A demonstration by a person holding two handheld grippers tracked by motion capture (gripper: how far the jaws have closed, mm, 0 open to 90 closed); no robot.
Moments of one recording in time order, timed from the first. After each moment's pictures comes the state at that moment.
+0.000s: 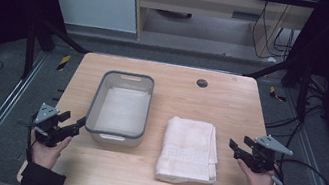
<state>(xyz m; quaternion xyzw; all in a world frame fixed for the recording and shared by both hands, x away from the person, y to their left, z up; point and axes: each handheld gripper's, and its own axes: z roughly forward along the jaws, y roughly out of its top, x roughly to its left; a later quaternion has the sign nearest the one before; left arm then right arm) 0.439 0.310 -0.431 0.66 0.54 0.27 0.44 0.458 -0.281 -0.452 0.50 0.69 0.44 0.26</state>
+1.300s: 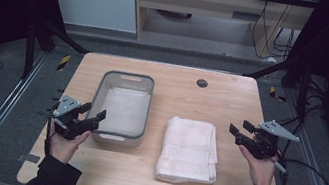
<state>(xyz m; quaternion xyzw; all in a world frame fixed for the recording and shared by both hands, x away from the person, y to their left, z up) 0.452 0.255 -0.398 0.69 0.48 0.27 0.47 0.477 -0.274 -0.411 0.47 0.68 0.49 0.26</state>
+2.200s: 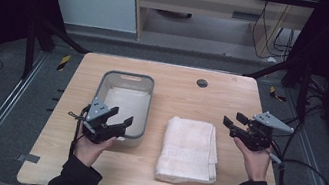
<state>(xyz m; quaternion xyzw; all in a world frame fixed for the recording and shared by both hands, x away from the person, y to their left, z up) 0.453 0.184 -0.397 0.72 0.43 0.24 0.49 0.491 -0.257 -0.397 0.45 0.69 0.51 0.25</state>
